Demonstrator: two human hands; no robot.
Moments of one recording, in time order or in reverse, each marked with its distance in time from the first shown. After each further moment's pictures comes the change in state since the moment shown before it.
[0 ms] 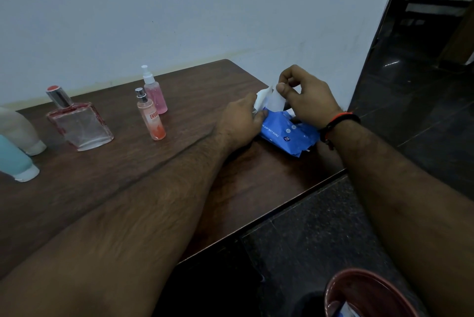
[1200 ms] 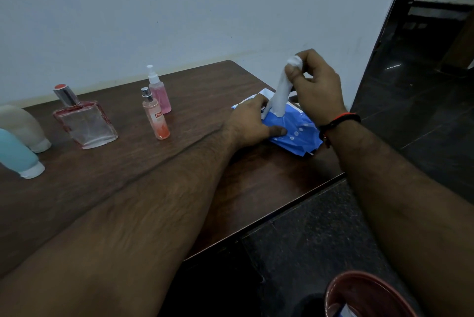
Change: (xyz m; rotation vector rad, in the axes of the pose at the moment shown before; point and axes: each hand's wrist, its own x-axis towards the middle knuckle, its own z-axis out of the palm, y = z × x) left_hand 0.003 0.004 -0.004 -0.044 -0.177 -0.047; right_hand 0.002 -0.014 0.002 0.235 0.218 -0.095
